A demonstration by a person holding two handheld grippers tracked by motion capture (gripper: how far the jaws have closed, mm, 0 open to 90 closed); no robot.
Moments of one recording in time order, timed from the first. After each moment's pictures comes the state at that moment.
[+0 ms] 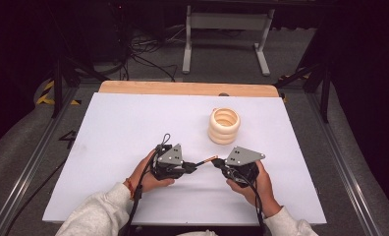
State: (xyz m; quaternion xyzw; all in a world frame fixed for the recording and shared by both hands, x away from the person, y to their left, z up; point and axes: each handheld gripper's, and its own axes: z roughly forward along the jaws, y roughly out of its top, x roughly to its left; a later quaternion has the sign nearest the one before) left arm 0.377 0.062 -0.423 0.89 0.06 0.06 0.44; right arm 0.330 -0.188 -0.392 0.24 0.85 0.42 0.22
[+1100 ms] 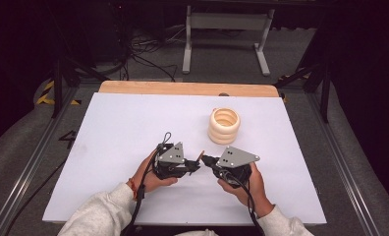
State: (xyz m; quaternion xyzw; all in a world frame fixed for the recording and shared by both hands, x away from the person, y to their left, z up) left arm 0.376 0.058 -0.417 0.88 0.07 0.06 0.47; right arm 0.323 -0.167 -0.380 0.21 0.83 0.45 0.23
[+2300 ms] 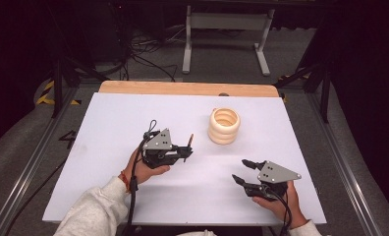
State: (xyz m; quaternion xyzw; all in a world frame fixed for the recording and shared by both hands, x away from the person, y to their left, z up) left arm 0.389 0.084 -0.391 0.85 0.10 0.09 0.51; right arm 0.300 -0.264 -0.415 0.24 0.82 0.45 0.26
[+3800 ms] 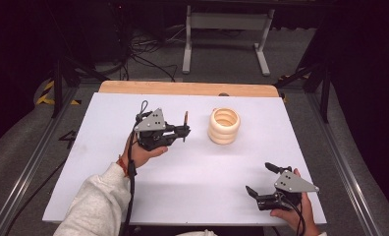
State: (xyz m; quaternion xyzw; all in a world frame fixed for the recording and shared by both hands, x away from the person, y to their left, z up) left arm 0.416 0.092 -0.351 0.81 0.11 0.12 0.56; right arm 0.281 -0.301 -0.435 0.29 0.79 0.46 0.28
